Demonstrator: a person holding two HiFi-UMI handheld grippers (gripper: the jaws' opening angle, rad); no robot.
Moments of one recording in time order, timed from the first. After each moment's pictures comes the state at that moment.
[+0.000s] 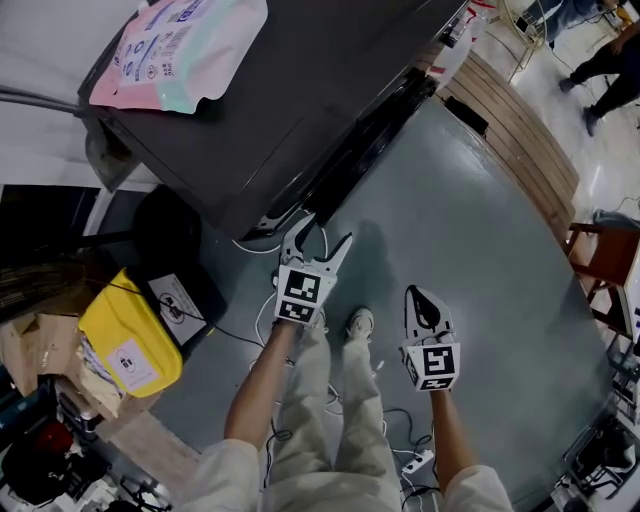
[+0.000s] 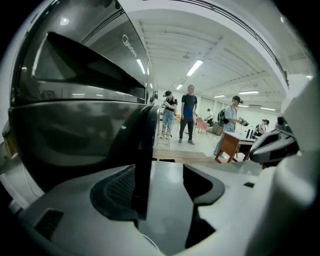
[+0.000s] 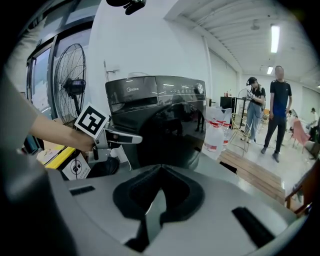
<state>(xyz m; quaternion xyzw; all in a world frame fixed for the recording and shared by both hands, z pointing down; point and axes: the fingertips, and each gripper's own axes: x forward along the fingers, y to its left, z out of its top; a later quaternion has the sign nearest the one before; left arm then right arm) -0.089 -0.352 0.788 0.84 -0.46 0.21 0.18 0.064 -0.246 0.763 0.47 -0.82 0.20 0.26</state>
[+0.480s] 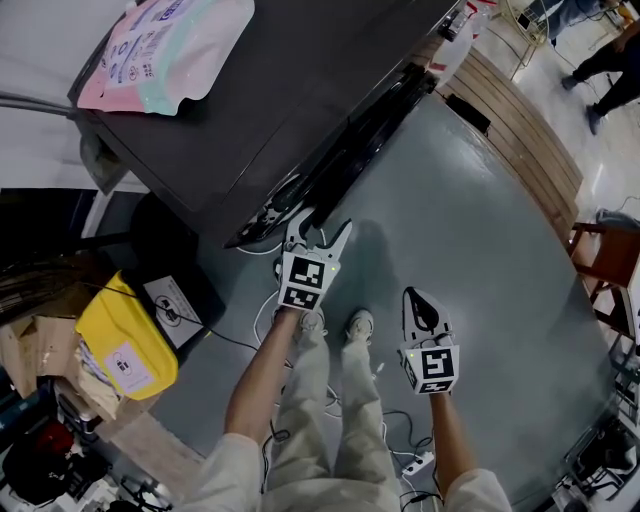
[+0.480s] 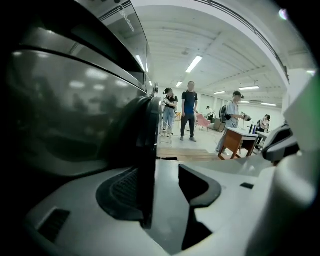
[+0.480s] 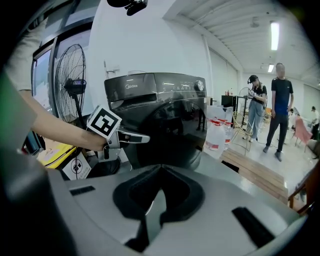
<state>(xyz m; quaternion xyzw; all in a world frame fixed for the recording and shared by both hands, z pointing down) -0.079 -0.381 0.815 0.84 -0.46 0.23 0.17 0.066 -0.250 0.779 0.47 -0.82 0.20 0.26</state>
